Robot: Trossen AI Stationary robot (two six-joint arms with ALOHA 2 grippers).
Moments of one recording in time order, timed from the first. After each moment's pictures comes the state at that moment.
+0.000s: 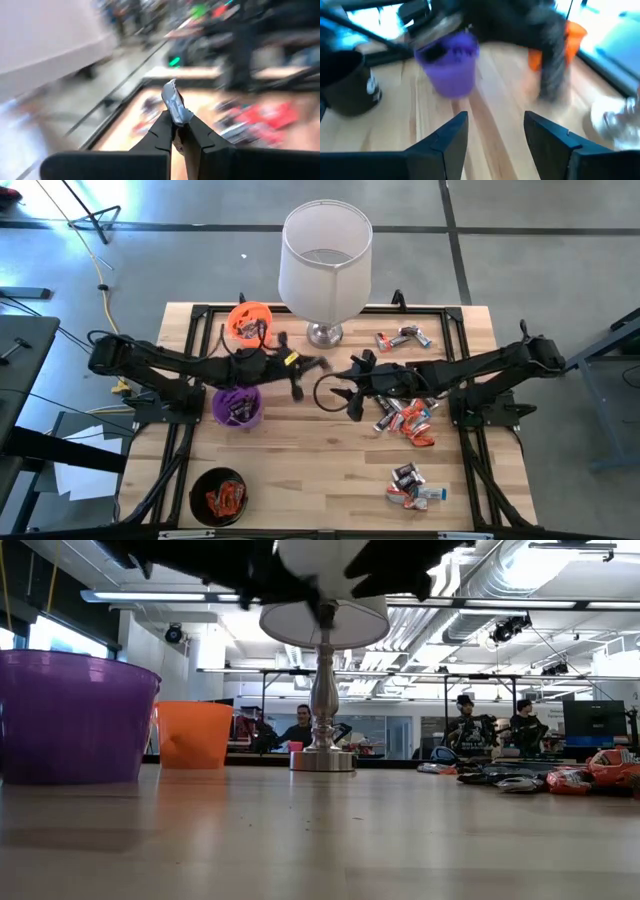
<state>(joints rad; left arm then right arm) 0.02 1.33 0.74 0.46 -0.36 0.12 0.15 1.38 1.04 -0.15 0.33 0.26</state>
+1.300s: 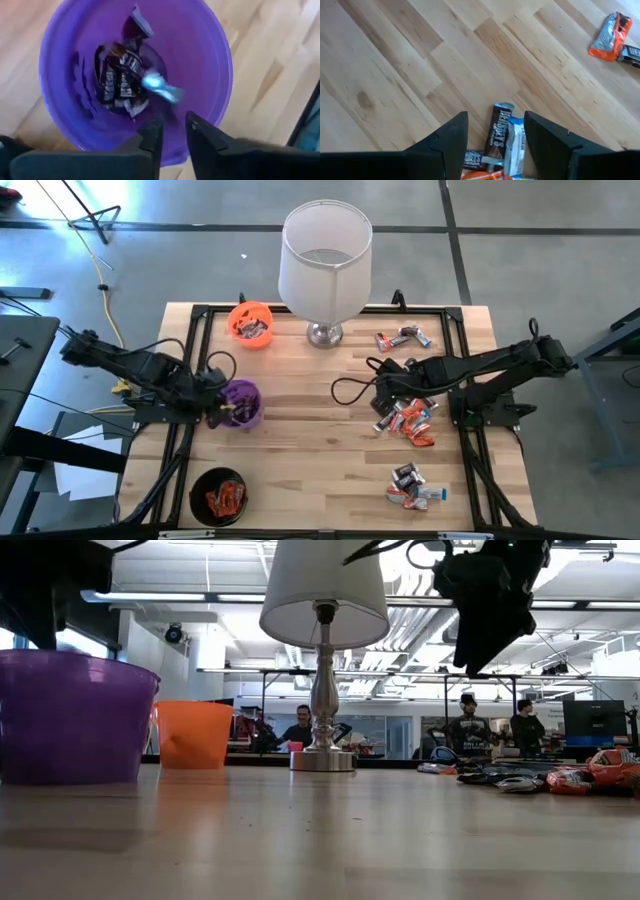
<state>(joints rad) -0.33 0.74 0.73 -1.10 -0.08 -0.96 0.14 1.34 1.04 -0.90 0.33 0.81</state>
